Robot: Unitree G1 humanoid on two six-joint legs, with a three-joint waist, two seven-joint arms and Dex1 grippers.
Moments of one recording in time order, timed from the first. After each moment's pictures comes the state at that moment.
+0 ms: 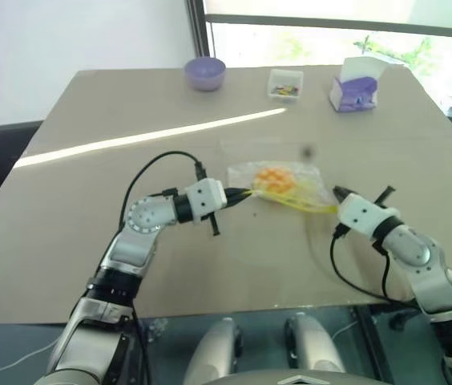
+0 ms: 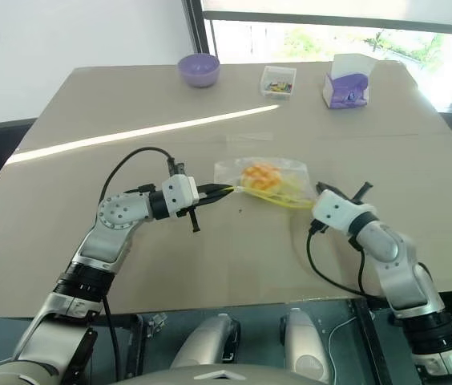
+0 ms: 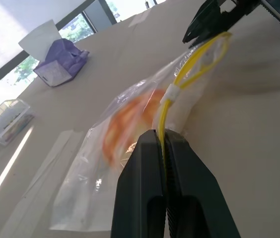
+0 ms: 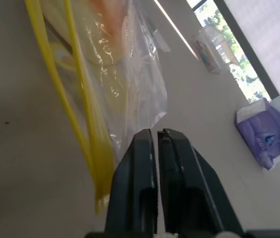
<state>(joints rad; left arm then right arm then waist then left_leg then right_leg) -0.44 0.53 -0.16 0.10 -0.11 -0.22 -0.96 -0.09 -0.58 0.11 -0.24 -0.29 0.08 0.46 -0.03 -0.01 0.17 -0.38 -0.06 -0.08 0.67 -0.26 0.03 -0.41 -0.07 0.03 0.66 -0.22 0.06</state>
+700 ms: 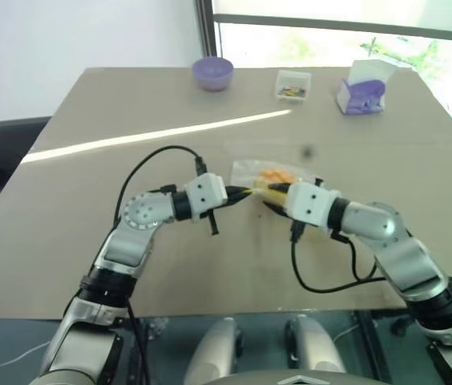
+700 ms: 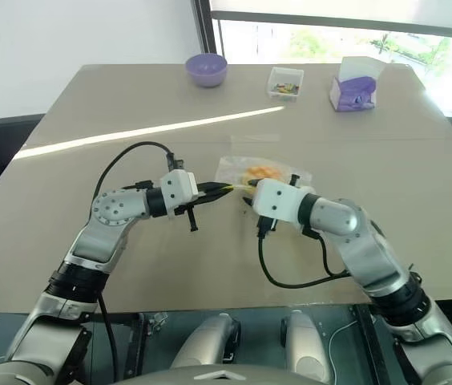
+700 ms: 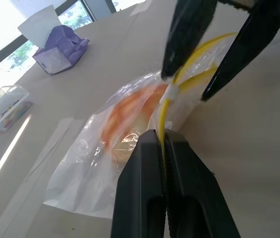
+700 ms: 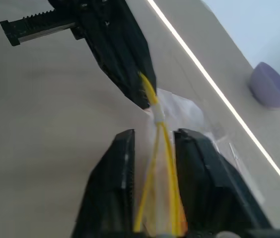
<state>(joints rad) -0.44 0.56 -0.17 0.04 -0.12 -0.11 -0.97 -0.46 -0.52 0.40 -0.39 -0.12 0.34 0.71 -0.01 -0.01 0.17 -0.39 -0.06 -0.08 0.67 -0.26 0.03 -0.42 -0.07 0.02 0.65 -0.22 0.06</state>
